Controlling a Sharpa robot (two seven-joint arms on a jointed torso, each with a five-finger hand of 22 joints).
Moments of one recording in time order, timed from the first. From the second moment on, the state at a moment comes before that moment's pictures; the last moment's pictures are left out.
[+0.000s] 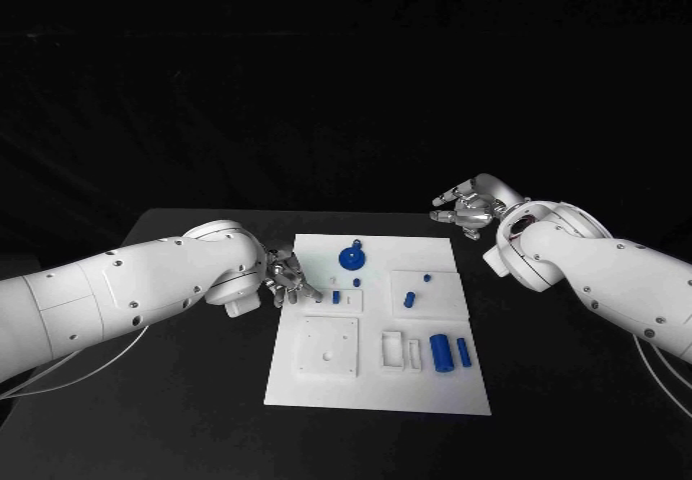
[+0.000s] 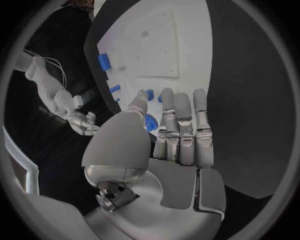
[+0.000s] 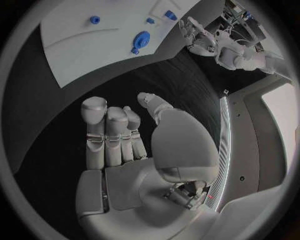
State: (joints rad) left arm 1.38 -0.65 -0.15 1.30 -0.92 0.05 -0.49; left_hand 1.21 -0.08 0.06 0.04 0.06 1.13 0.06 0.07 0.33 1.39 -0.02 0.49 0.23 1.24 -0.07 1.04 0.35 0.02 1.23 -0.08 0.08 1.26; right arm 1.10 -0.76 0.32 1.32 -1.22 -0.33 -0.24; right_hand 1.23 -0.15 0.32 -0.01 0.50 0.99 0.11 0.06 0.06 1.27 0.00 1.03 1.16 1.44 -0.07 0.99 1.01 0.09 1.47 -0.10 0.70 1.31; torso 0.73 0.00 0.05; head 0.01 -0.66
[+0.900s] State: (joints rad) left arm 1.40 -0.56 -0.20 1.24 -1.01 -0.23 -0.03; left_hand 1.40 0.03 0.10 -0.21 0.15 1.16 0.11 0.06 0.07 1.24 0.07 0.06 0.06 1.22 -0.01 0.87 0.24 0.05 1.12 -0.03 0.12 1.23; right arm 1.10 -0.75 0.32 1.28 -1.18 -0.35 -0.20; right_hand 1.24 -0.16 0.40 -0.03 0.50 1.03 0.12 0.06 0.06 1.24 0.01 0.36 0.43 1.41 -0.04 0.36 0.63 0.11 1.43 -0.06 0.06 0.80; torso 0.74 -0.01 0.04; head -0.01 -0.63
